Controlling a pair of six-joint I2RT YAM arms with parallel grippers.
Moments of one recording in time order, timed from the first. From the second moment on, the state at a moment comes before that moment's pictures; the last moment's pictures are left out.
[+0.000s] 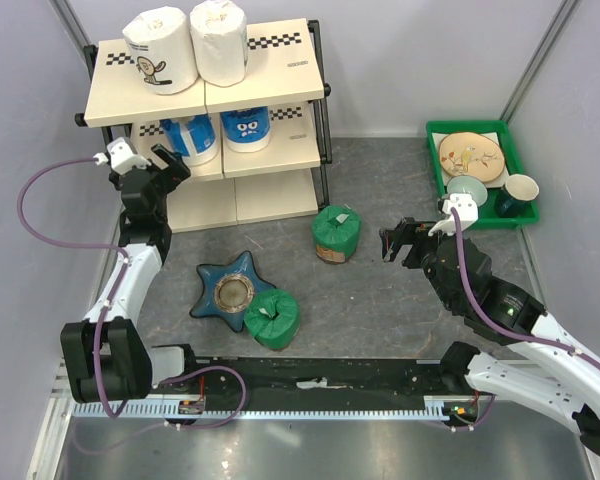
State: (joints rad) left arm 0.07 1.23 0.85 0.33 -0.20 -0.41; right arm 0.88 0.70 0.91 -0.47 0.63 0.47
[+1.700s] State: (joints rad) left arm 0.11 1.33 0.84 0.52 -0.24 -0.32; right arm 0.88 0.70 0.87 -0.49 0.67 0.47
